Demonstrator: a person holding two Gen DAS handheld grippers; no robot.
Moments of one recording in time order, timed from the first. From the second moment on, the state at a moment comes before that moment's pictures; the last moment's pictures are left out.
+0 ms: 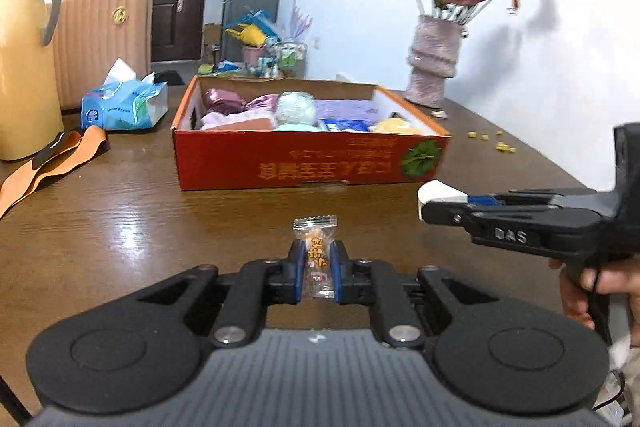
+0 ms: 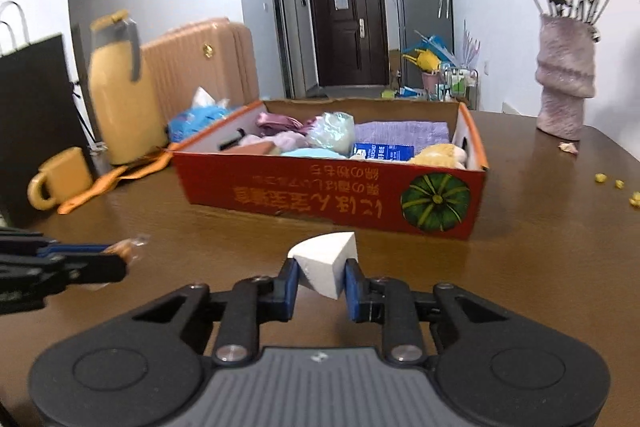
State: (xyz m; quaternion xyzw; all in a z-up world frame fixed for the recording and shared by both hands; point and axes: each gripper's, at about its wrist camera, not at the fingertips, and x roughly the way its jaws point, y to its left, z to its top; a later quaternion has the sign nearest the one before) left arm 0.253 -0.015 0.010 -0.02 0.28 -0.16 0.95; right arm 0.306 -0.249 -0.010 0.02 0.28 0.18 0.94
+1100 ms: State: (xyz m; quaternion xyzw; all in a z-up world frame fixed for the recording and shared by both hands) left arm 0.253 -0.010 0.088 -0.04 0.21 -0.18 0.96; right arm 0.221 -0.274 0.069 0.00 0.18 0.17 0.97
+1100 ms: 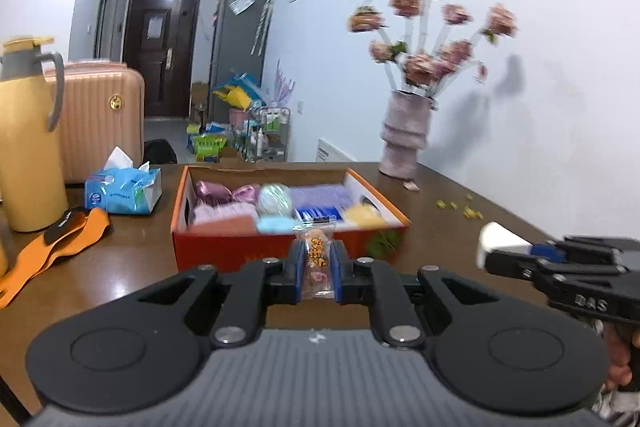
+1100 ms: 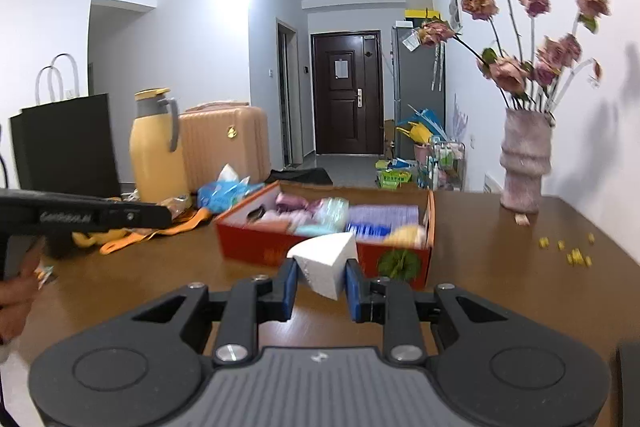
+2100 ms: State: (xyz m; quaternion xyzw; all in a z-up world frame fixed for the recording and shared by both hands) left arm 0.578 0.012 0.043 0.01 0.33 -0.09 0.94; right arm 0.565 -0.294 0.043 0.00 0.28 0.10 0.95
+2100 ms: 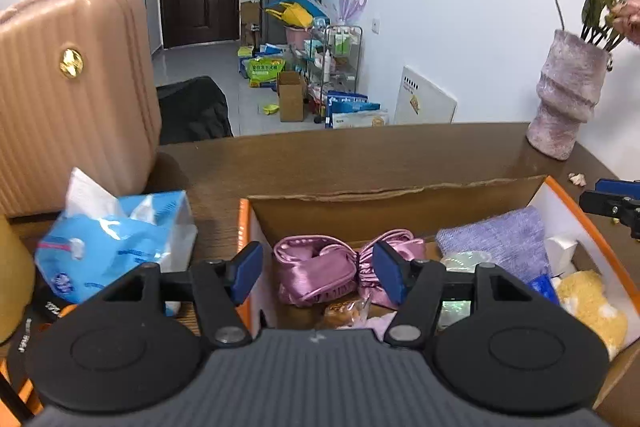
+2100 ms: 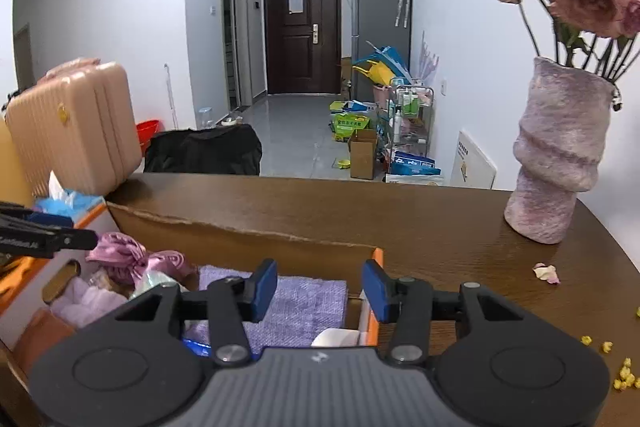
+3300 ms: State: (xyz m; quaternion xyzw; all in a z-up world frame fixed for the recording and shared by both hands) left arm 0.118 -0.011 0.048 0.07 0.10 -0.05 0.99; right arm 0.120 -0.255 0.046 0.01 0.11 0.10 0.99
